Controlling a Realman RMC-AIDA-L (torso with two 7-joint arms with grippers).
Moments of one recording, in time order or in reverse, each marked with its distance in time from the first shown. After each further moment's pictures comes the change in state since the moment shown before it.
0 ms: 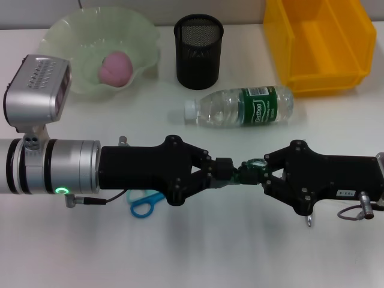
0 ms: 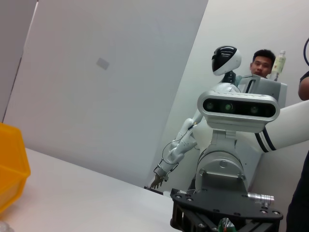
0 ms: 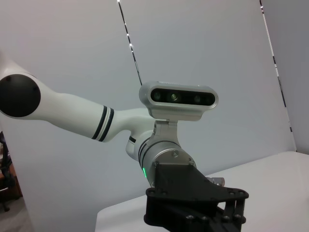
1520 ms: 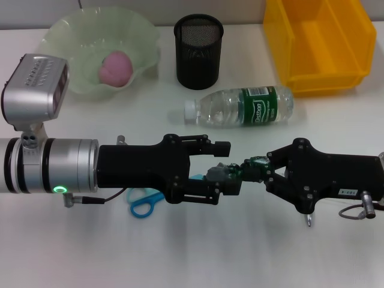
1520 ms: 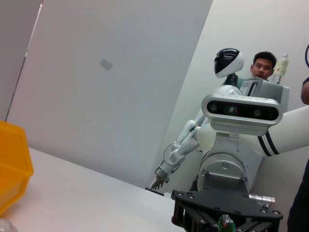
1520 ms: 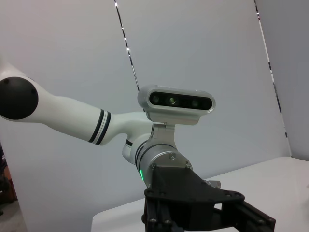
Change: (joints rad) left arm 0.001 0.003 -0.006 0.000 0.000 0.002 -0.015; right arm -0.008 0.000 0.009 0.000 0.008 -0.003 -0.012
